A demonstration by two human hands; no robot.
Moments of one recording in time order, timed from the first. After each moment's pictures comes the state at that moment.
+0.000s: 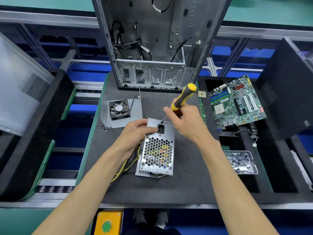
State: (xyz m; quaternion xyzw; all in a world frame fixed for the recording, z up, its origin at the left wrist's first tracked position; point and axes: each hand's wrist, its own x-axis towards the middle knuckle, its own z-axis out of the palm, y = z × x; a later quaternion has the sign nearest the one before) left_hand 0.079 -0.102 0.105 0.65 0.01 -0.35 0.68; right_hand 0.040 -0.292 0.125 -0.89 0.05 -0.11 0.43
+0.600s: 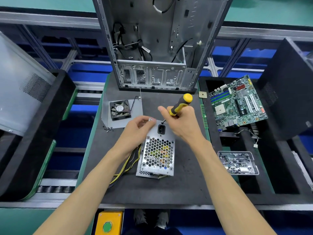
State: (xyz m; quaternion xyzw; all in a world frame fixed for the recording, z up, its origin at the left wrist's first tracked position) left_hand 0.079 -0.103 0.112 0.76 -0.05 -0.26 0.59; right_hand 0.048 -0.274 0.116 -0.85 0.05 -0.17 0.49
